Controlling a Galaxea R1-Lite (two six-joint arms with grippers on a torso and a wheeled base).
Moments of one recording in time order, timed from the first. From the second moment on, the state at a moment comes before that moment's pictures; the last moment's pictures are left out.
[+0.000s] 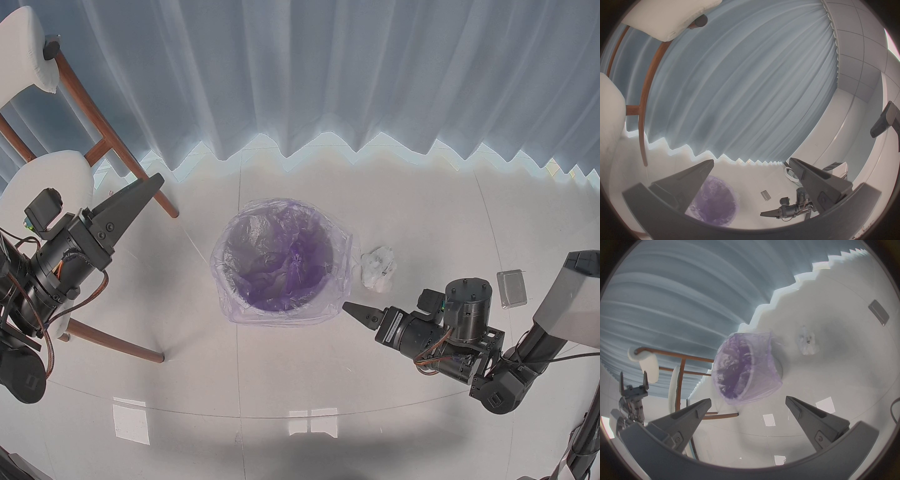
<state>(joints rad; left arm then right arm) -0.17 1.53 -0.45 -1.54 -0.56 -0.51 0.59 2.05 -0.59 -1.17 0.06 0.75</state>
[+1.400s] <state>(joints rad) -0.25 1.47 -0.41 -1.54 -0.56 -0.51 0.76 2.13 -0.86 -0.97 0.04 0.70</state>
